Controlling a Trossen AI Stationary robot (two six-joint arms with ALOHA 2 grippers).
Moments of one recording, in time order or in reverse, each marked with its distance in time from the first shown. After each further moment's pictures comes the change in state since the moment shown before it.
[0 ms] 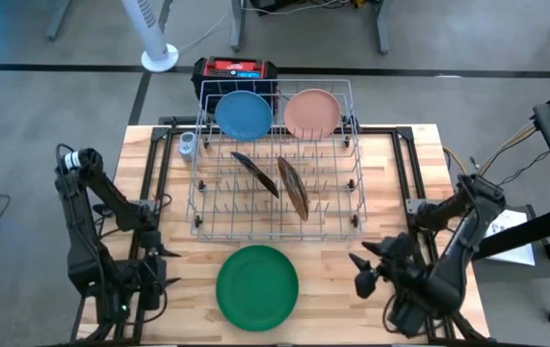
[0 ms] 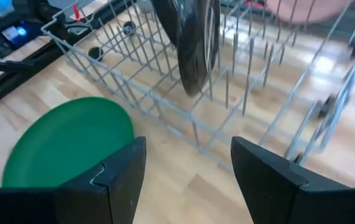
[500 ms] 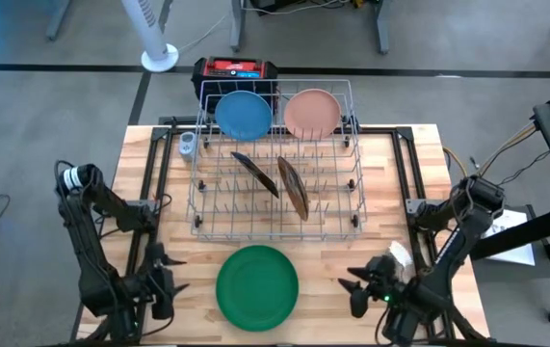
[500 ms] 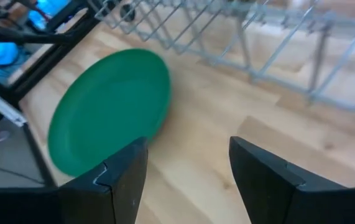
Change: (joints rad) left arm -0.008 0.180 0.000 0.041 -0.068 -0.176; right arm 0.057 0.002 -0.342 0.628 0.004 -0.050
